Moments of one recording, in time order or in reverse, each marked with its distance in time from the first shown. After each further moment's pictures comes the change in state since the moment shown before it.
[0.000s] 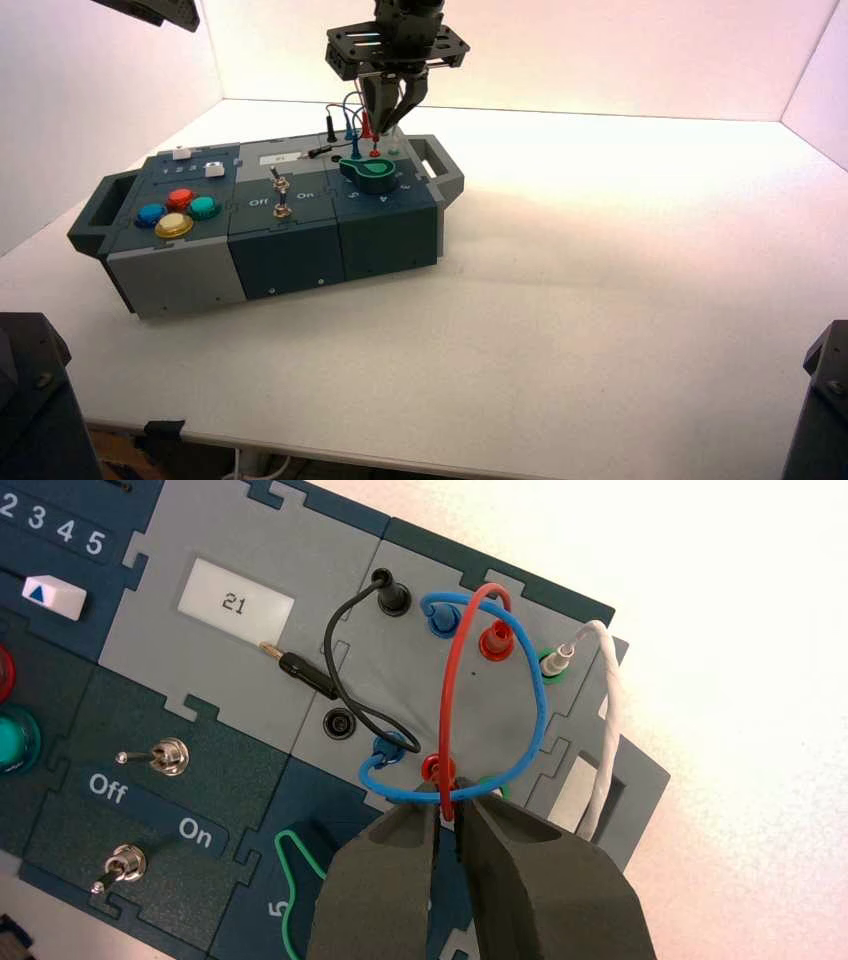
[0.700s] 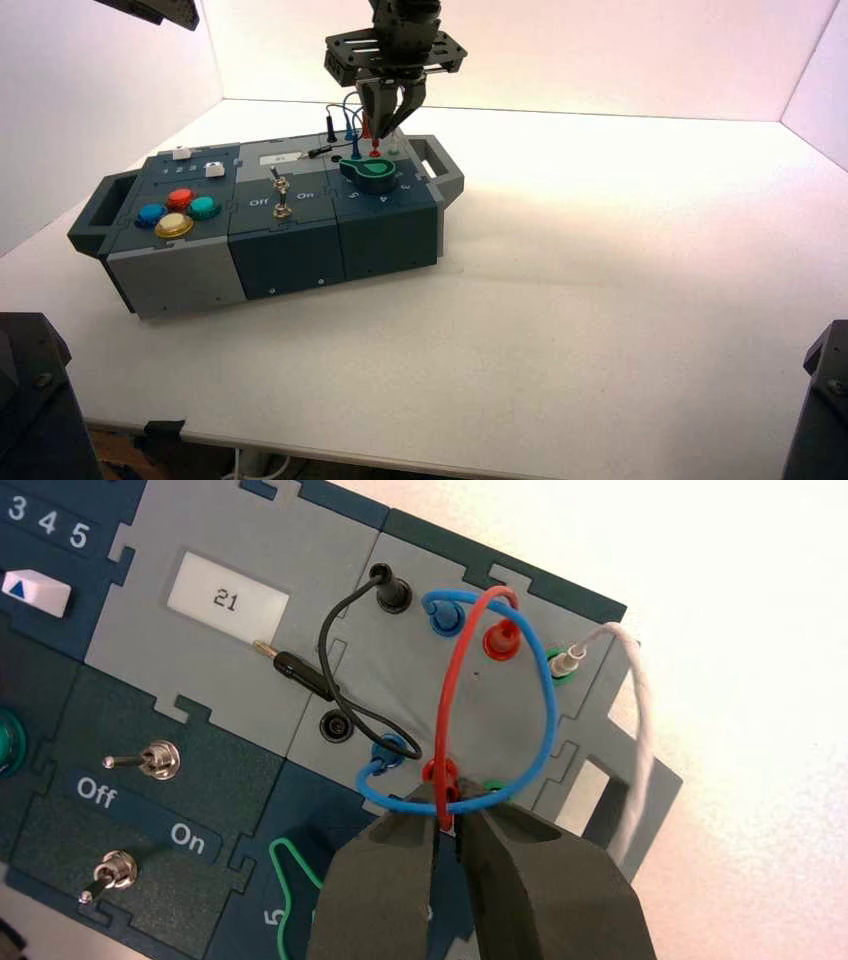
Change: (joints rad) left arm -0.002 -0.003 0.000 0.000 0.000 0.000; right arm 0.000 0.029 -0.015 0.002 0.008 -0.002
